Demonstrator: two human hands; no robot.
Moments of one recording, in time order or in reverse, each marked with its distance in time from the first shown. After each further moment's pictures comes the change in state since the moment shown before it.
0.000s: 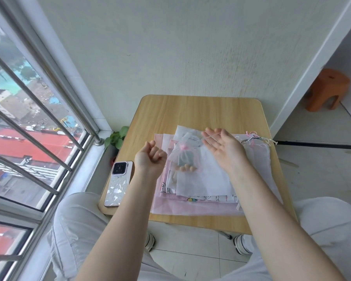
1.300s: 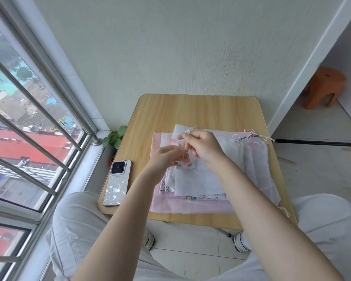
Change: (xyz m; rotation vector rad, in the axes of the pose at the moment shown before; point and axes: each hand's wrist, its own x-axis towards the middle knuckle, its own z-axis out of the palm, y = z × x) left_hand -0.014 -0.021 0.003 1.315 -0.329 0.123; right_hand -0.019 0.018 0.037 -0.877 -0.205 -0.133
